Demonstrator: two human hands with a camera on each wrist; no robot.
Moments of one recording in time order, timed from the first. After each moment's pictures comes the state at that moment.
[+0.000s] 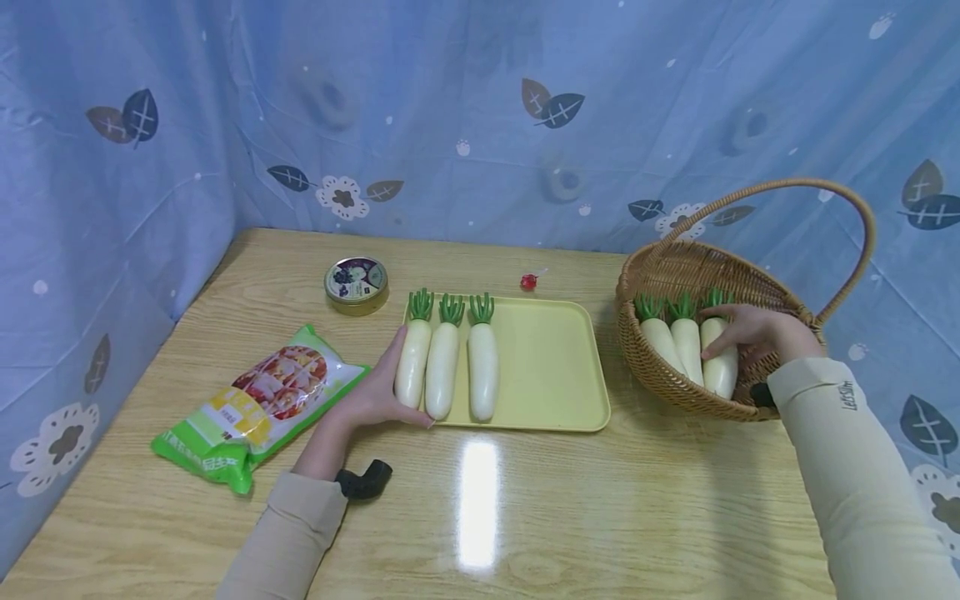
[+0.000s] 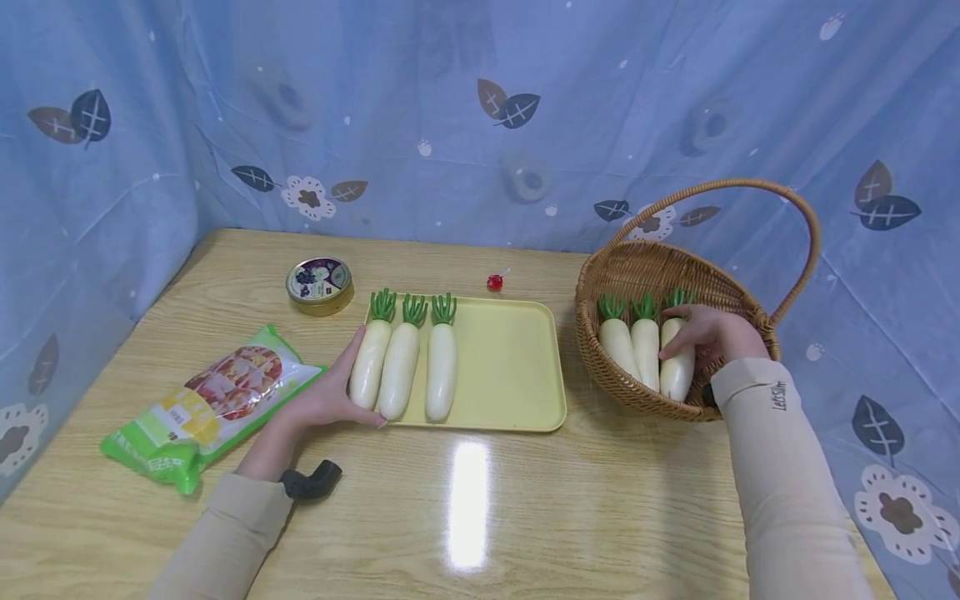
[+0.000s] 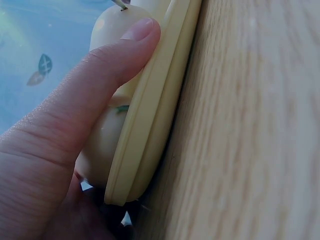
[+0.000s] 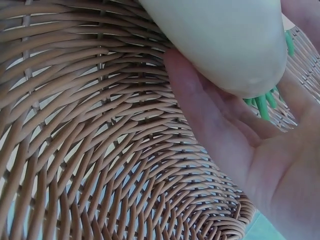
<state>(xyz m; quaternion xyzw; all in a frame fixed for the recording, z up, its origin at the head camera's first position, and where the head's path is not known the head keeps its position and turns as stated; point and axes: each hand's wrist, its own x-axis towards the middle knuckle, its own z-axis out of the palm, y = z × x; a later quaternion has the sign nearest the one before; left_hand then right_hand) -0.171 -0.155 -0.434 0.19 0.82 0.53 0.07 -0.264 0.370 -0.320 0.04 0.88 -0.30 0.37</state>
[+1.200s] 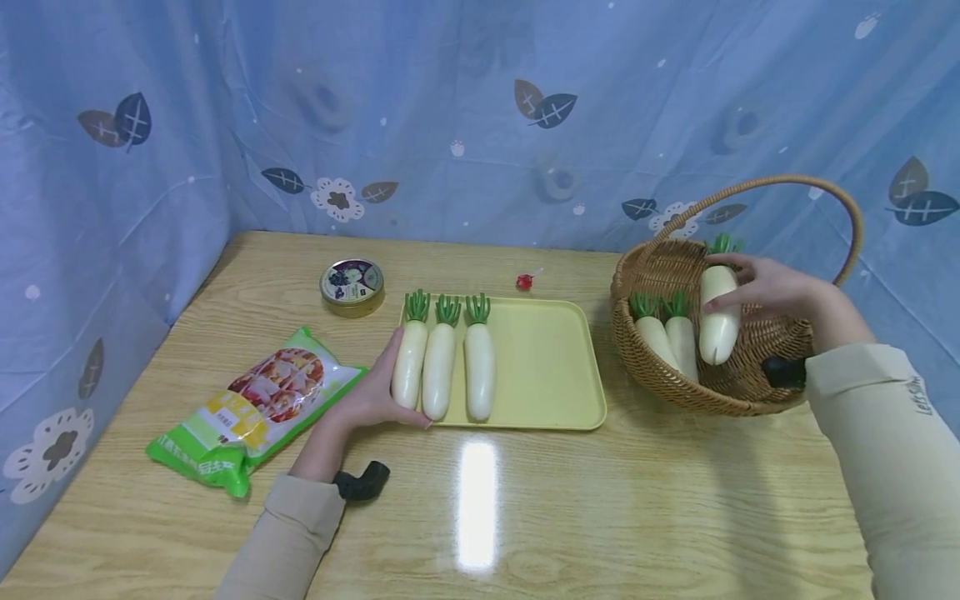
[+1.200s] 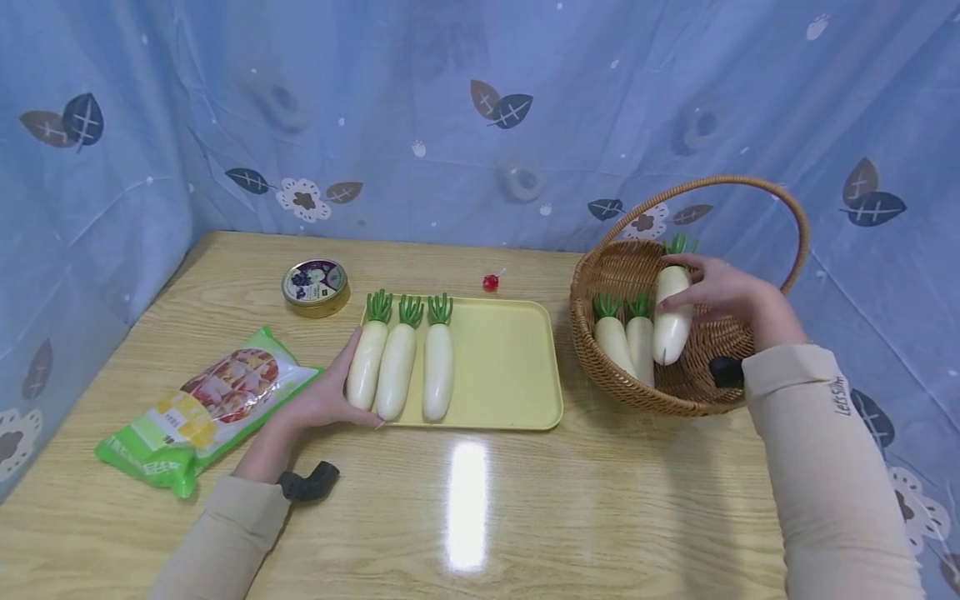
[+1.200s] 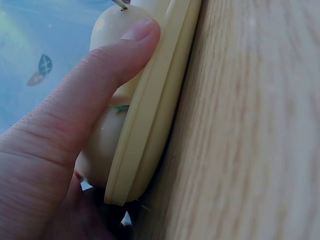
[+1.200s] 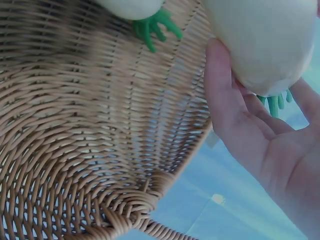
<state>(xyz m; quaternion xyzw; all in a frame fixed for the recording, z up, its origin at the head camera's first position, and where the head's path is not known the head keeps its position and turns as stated) -0.157 -0.148 -0.401 0.19 0.81 0.55 0.09 -0.254 0.358 -0.259 -0.04 0.90 -0.35 0.25</state>
